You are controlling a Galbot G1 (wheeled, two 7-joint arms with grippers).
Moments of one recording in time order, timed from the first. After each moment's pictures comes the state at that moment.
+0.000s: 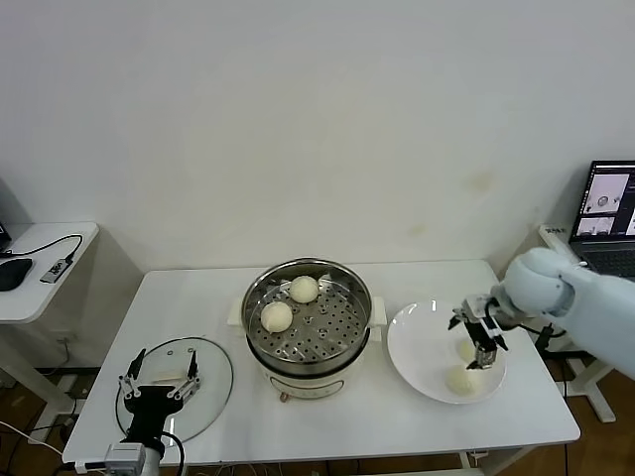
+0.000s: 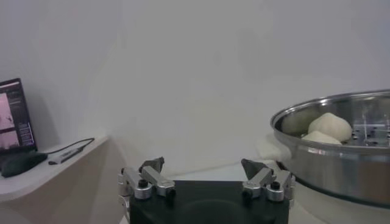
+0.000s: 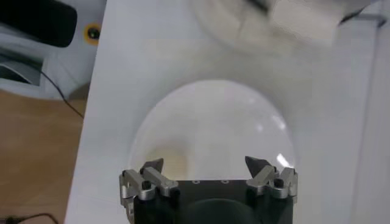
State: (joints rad) left arm 1.72 -1.29 -0.60 -2.19 -0.06 0.12 -0.20; right arm 0.05 0.45 -0.88 1.64 -0.07 -0.30 -1.13
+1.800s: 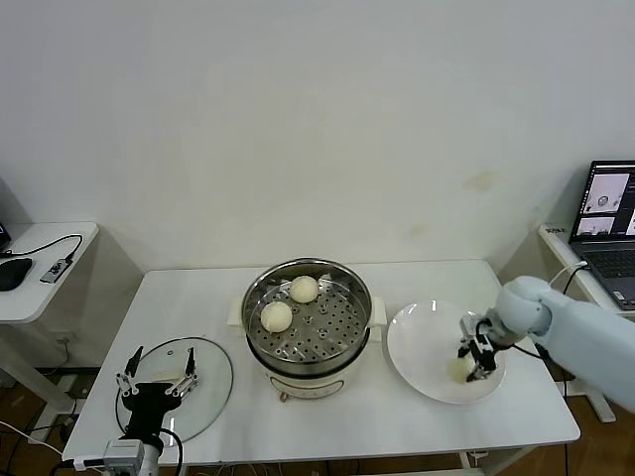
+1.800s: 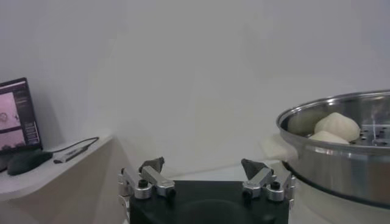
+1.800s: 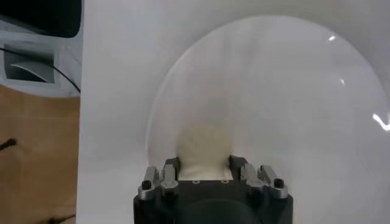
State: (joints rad) left arm 1.70 -1.29 -0.60 -2.18 -0.07 0.12 -0.20; right arm -0.02 0.55 -0.81 1.47 -0.10 -0.31 -1.15
